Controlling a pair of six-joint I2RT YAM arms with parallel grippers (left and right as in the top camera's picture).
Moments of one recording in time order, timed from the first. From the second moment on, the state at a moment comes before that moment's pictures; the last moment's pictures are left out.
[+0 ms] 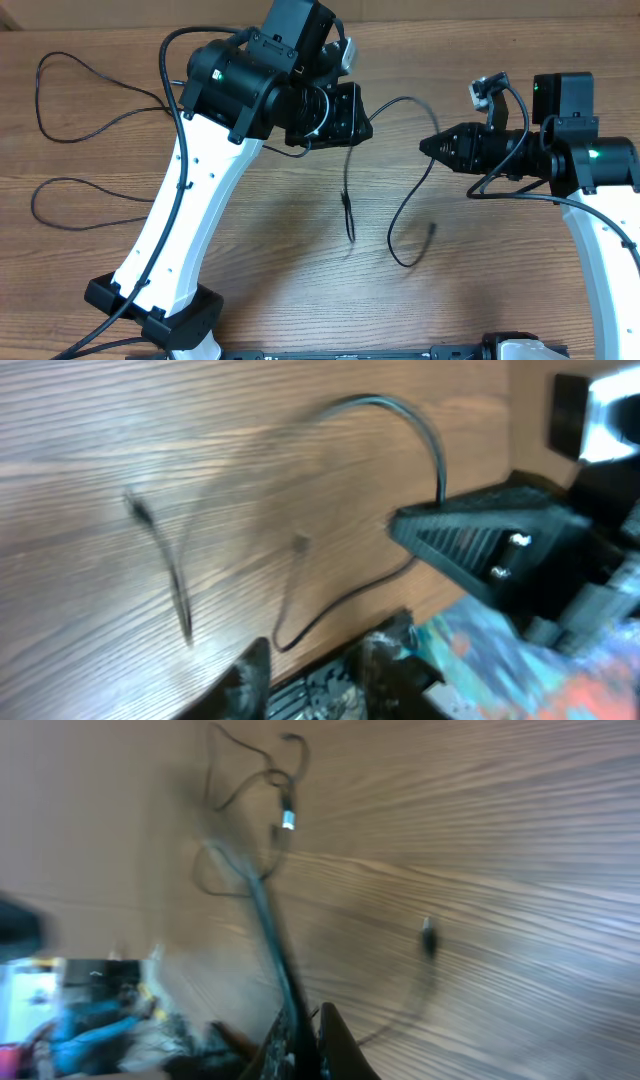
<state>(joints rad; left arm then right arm) -0.53 1.84 2.32 -1.53 0.45 -0.54 0.02 1.35 1.35 -1.00 -0.83 0.18</state>
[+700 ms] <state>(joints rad) -0.53 1.84 2.32 -1.43 0.48 -0.69 0.05 1.24 1.36 -1.01 -1.02 0.18</state>
